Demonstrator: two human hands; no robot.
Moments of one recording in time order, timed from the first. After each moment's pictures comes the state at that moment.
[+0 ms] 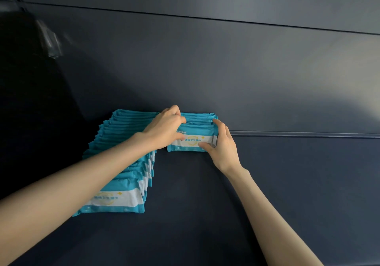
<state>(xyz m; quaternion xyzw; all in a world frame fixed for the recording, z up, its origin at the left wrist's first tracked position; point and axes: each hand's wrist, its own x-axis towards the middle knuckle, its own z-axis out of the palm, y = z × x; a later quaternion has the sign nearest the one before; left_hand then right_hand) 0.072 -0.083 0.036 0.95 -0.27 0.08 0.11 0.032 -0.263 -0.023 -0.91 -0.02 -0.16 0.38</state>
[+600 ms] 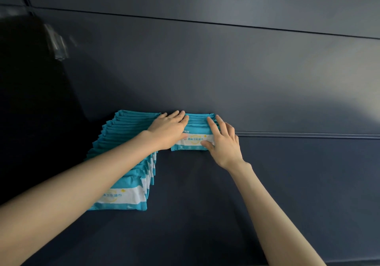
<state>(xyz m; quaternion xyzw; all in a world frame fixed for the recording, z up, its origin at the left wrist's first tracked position) 0.075 -0.086 0.033 0.96 -0.27 0.01 -0.08 0.036 -0.268 -0.016 -0.98 -0.04 -0.12 0.14</state>
